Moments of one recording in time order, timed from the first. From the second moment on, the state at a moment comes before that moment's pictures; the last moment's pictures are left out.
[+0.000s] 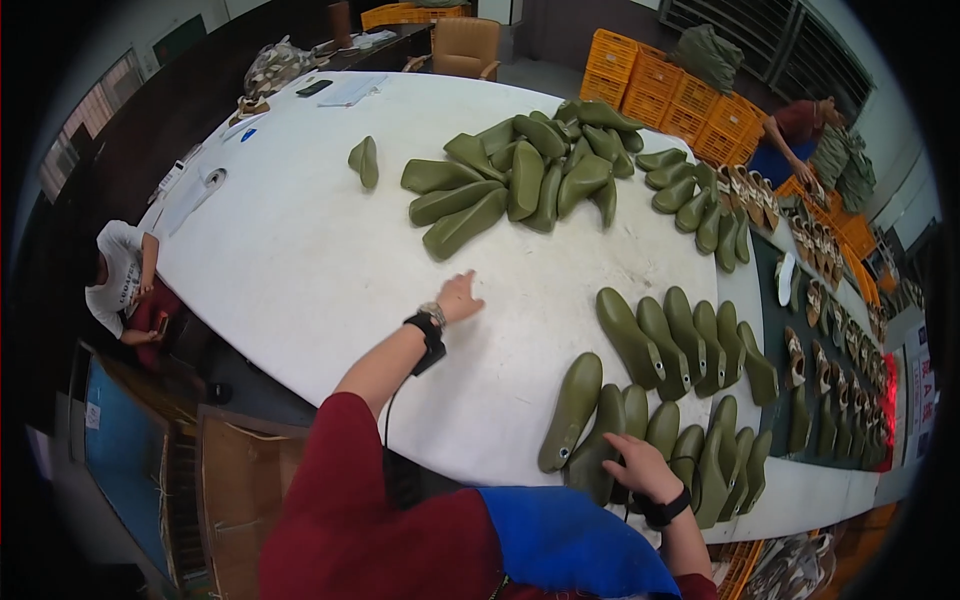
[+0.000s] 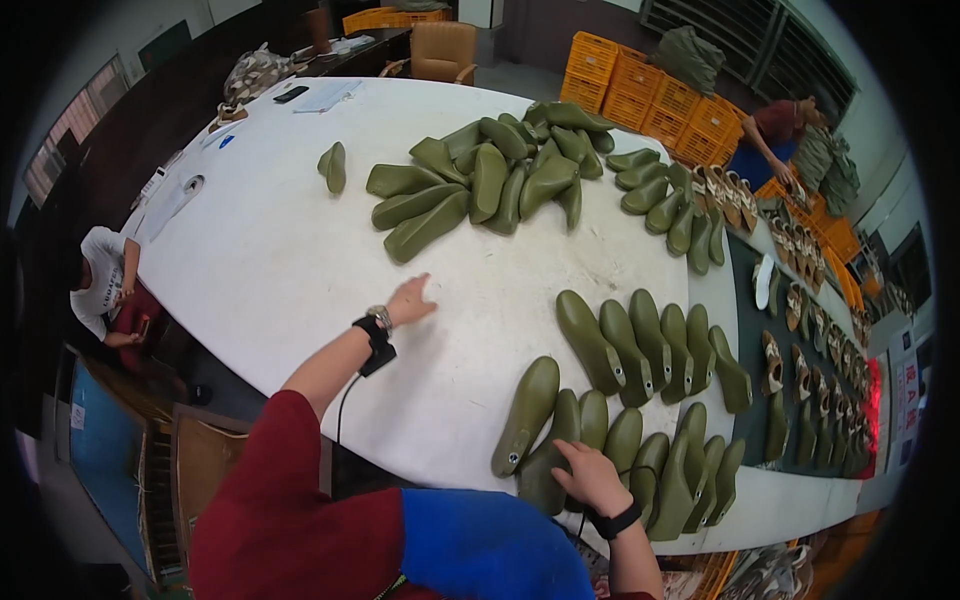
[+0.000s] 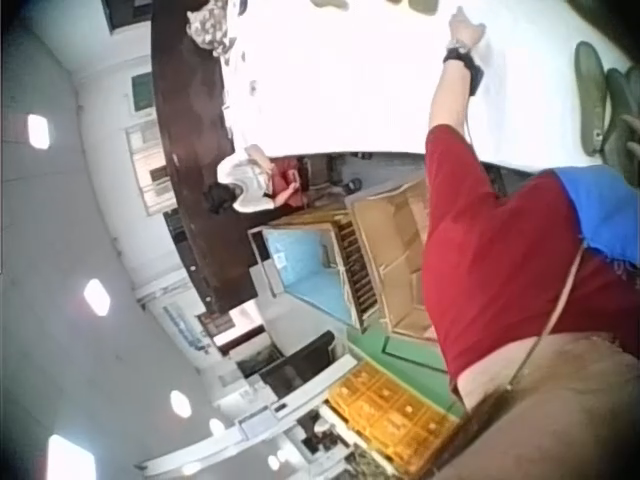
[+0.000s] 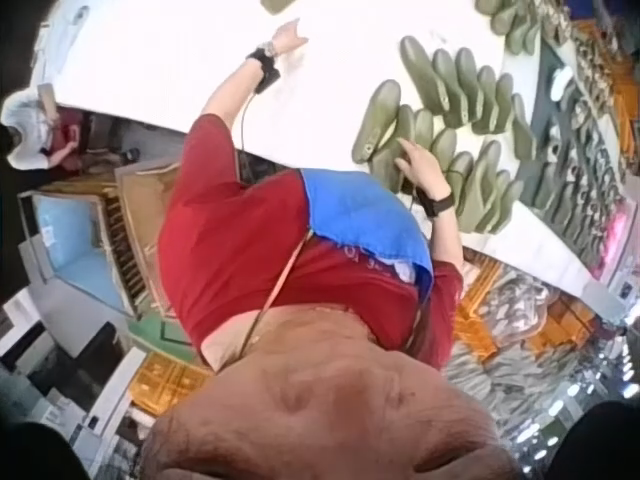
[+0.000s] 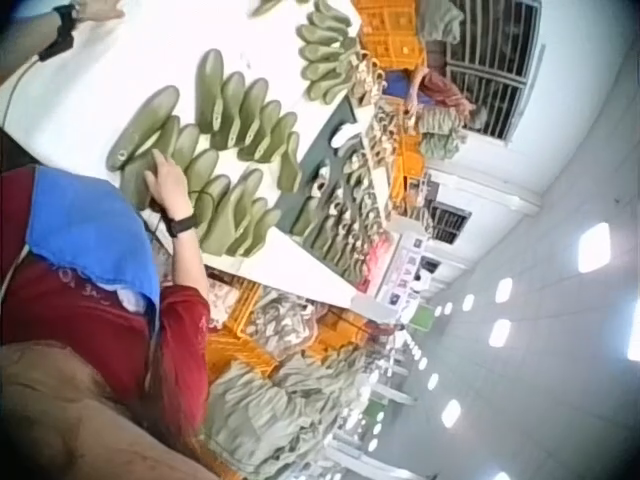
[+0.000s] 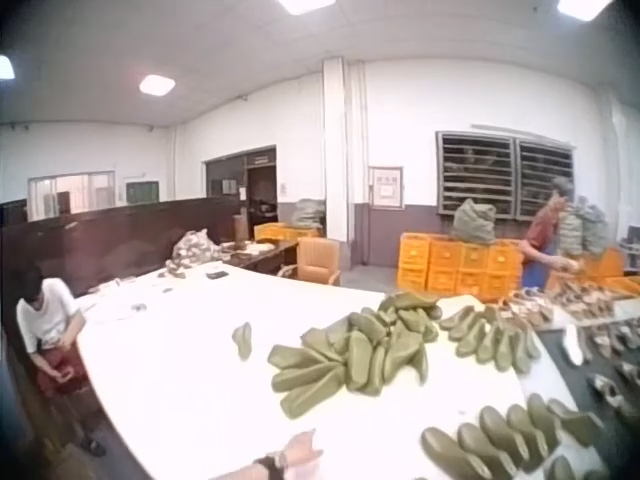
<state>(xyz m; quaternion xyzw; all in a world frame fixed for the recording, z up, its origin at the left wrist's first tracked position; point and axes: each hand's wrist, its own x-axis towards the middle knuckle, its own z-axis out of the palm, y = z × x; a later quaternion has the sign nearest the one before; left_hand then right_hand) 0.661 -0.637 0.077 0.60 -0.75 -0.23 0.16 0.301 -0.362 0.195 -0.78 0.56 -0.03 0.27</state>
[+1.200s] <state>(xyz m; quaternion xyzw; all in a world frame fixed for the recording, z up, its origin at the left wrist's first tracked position) 0.741 -0.804 0.070 0.70 -0.71 -0.07 0.02 0.545 -0.722 0.101 -0.83 0.55 -0.08 0.05</state>
